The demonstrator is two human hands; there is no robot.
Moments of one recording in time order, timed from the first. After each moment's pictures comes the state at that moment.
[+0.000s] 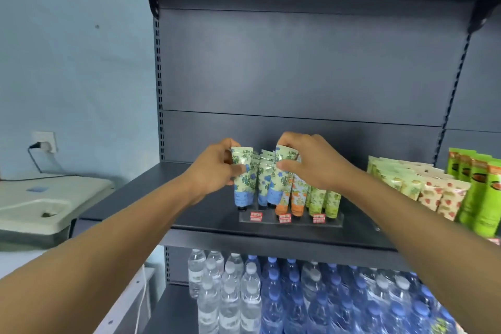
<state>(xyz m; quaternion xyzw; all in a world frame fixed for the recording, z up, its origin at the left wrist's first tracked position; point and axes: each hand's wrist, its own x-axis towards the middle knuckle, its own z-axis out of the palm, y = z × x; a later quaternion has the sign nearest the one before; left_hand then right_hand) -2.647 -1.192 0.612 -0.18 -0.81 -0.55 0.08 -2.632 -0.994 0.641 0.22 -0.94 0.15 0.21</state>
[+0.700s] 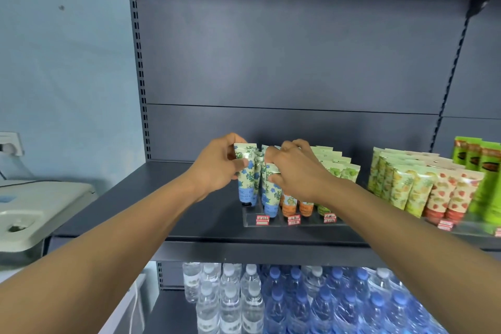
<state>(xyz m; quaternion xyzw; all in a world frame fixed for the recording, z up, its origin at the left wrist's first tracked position) -2.697 -1.199 0.603 -0.23 -0.81 -0.54 0.09 -2.679 -1.028 0.606 0.19 -0.95 -0.06 0.24</state>
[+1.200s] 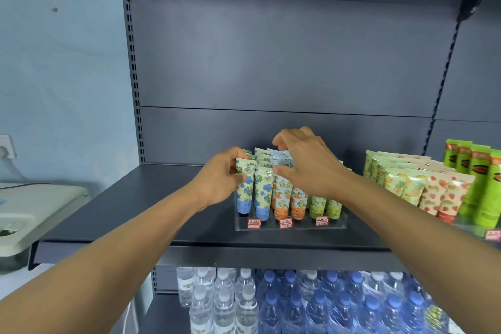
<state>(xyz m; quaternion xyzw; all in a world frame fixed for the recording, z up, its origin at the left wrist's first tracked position) -2.704 -1.185 0.588 -0.23 -0.84 -0.48 0.07 -2.662 -1.003 0.627 0.18 -0.94 0.05 0.28</state>
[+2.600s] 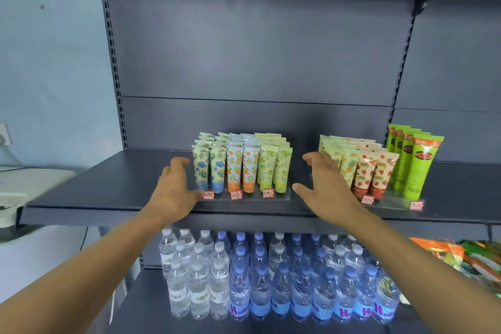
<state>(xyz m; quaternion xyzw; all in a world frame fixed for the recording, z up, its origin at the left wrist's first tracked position) -2.644 -1.162 0.538 -0.04 -0.91 -0.38 0.16 -2.593 -0.891 0.562 0.06 -0.94 0.20 0.26</state>
